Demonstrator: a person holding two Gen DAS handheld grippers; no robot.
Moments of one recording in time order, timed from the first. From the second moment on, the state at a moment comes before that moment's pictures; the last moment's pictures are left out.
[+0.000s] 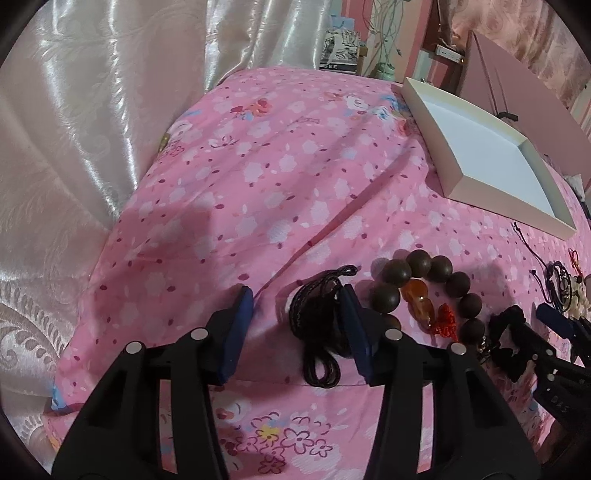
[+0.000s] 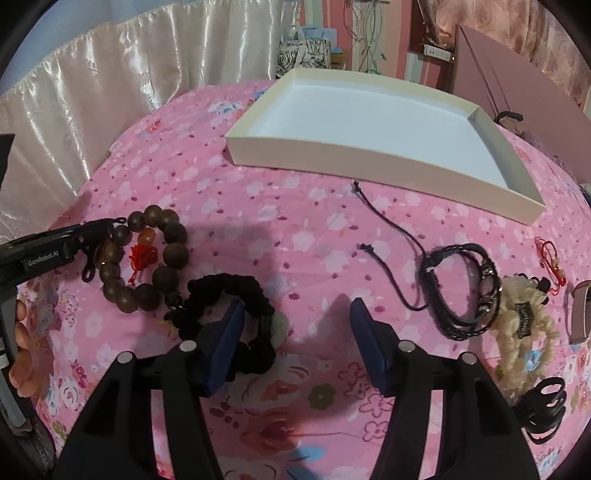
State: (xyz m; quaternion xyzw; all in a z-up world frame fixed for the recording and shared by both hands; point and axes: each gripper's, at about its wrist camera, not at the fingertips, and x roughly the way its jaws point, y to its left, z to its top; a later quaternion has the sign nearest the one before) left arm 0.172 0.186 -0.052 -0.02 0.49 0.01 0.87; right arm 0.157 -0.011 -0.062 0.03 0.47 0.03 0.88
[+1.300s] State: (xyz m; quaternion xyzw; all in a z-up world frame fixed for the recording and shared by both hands) left arm 0.159 0.151 -0.006 0.01 0.43 0.02 0.90; right arm 0.167 -0.035 -0.040 0.00 0.42 0.01 0.91
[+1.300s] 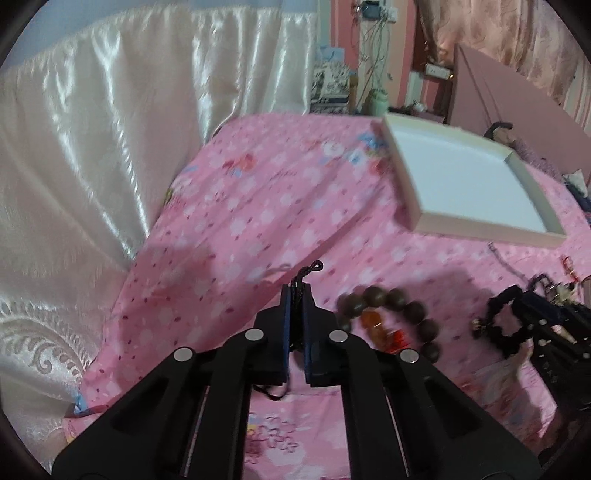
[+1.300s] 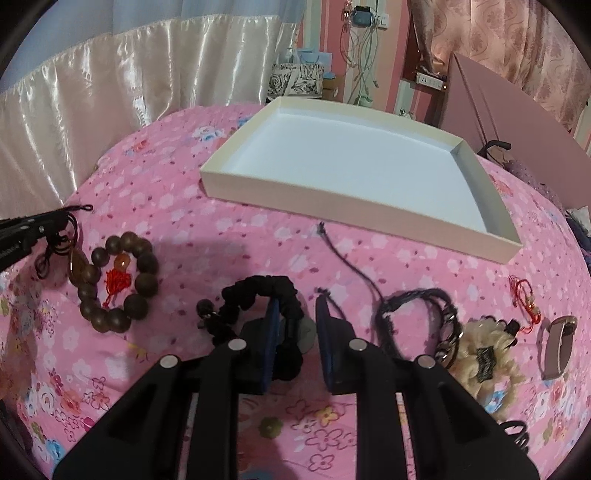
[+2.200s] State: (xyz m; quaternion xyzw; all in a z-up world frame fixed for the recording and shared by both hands) left arm 0.283 0.010 0.059 0.00 0.40 -0.09 0.91; right arm 0.291 -0.152 0.031 0.03 0.37 -0.05 0.93
